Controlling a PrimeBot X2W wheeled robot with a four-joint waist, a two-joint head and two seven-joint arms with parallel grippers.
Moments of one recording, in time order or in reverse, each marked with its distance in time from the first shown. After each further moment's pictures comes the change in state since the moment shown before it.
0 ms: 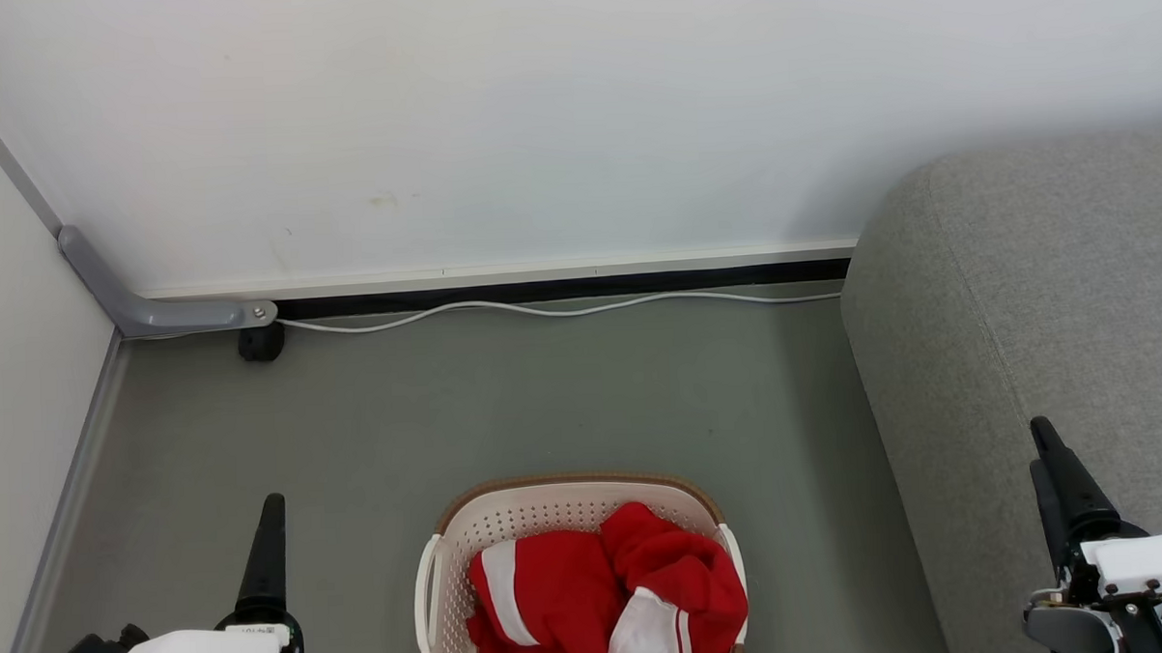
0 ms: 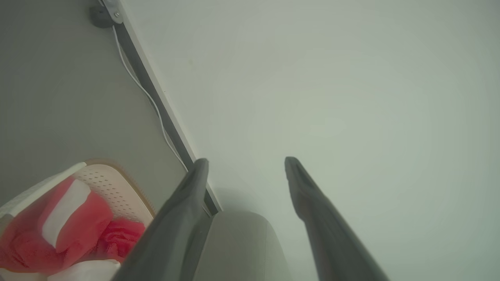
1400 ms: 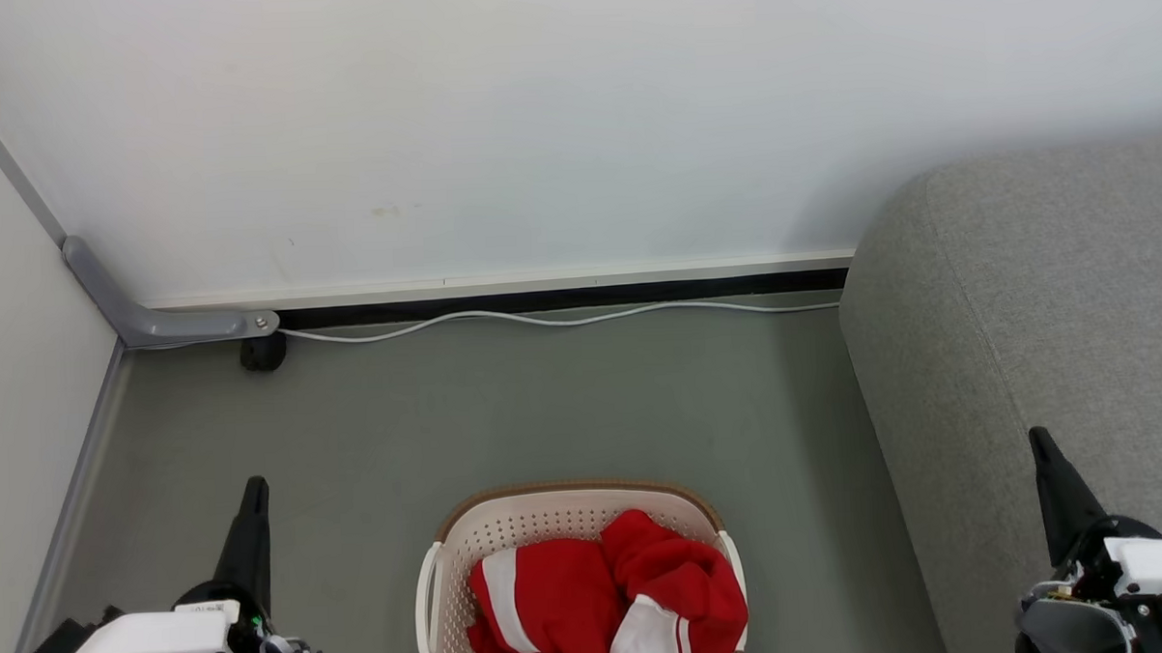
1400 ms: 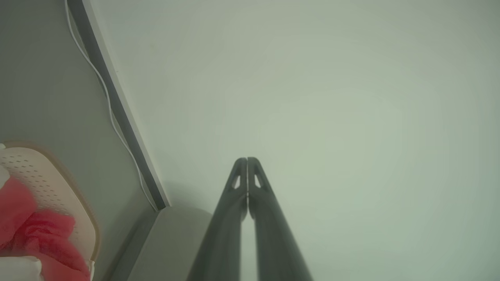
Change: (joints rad) left arm -0.017 0.022 0.026 -0.073 -0.227 -0.001 0.102; right arm 0.006 0.097 -0.122 -0.059 0.091 0.000 0.098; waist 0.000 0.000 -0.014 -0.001
